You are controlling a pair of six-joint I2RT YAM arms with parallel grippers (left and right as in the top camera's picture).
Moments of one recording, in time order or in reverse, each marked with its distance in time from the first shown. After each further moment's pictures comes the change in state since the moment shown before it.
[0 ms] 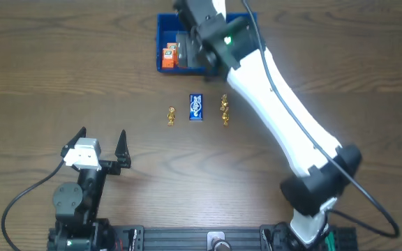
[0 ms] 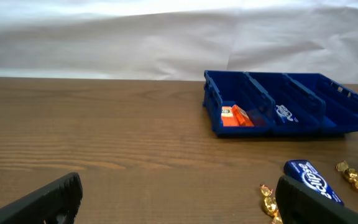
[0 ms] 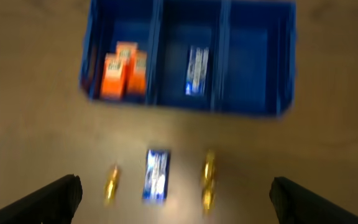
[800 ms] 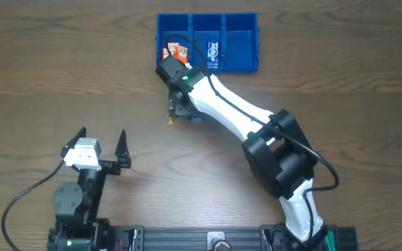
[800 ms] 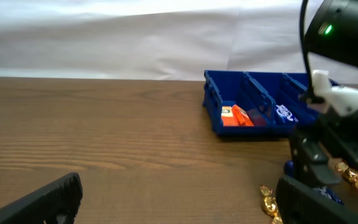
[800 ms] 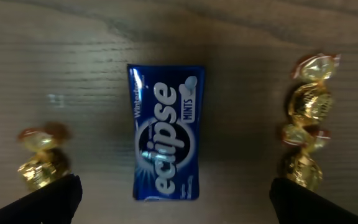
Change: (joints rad) left arm 0.000 0.000 0.000 0.000 0.000 0.000; right arm 0.077 0.227 -0.420 0.272 -0.105 0.182
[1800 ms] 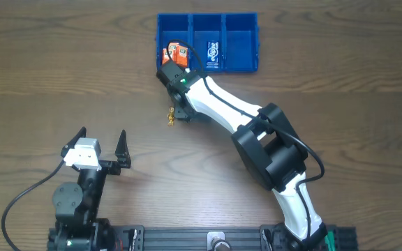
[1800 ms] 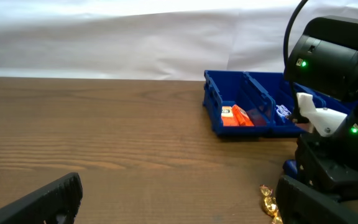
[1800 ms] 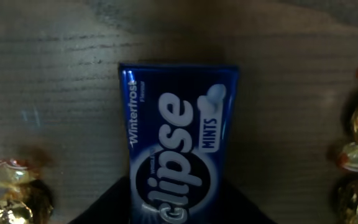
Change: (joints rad) left arm 0.000 0.000 0.000 0.000 0.000 0.000; right arm -0.007 0.067 -0.007 0.059 -0.044 0.032
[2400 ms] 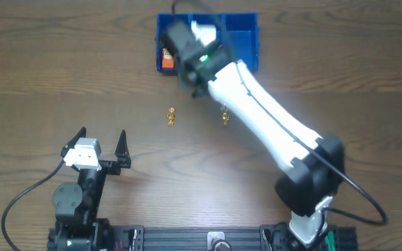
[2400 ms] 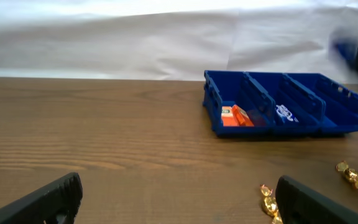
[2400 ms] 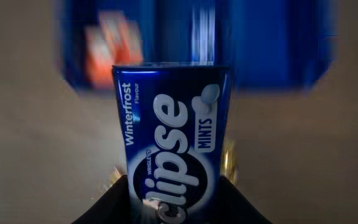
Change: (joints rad) left arm 0.000 0.000 0.000 0.000 0.000 0.000; right arm -0.034 -0.267 0.283 -0.194 0.199 -0.096
